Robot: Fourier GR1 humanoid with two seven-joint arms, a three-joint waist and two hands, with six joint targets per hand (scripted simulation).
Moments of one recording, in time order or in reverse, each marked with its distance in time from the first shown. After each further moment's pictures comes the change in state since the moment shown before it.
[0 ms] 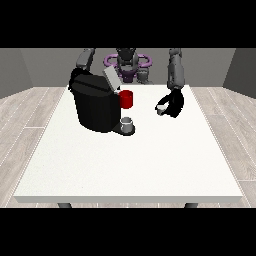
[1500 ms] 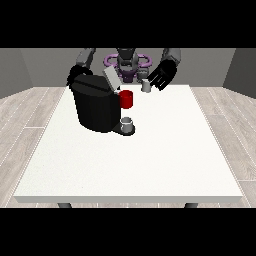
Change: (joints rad) left arm -0.338 0.065 0.051 -0.111 0.013 -0.300 0.037; right arm -0.043 0.018 0.002 0.082 -0.024 0.002 -0.020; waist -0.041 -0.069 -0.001
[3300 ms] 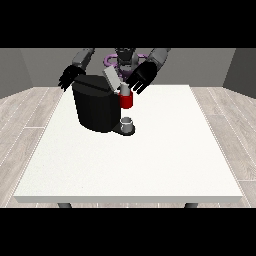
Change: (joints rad) left arm -0.194 0.009 0.045 0.052 -0.032 -0.025 0.061; right arm -0.052 -0.016 0.002 -0.084 0.010 -0.033 0.042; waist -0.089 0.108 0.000
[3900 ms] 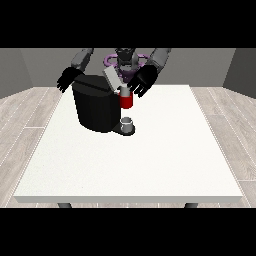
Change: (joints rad) left arm 0.006 -0.019 -0.006 0.007 -0.016 -0.007 0.002; right arm 0.003 -0.018 -0.032 0.022 -0.018 0.009 -0.031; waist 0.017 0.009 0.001
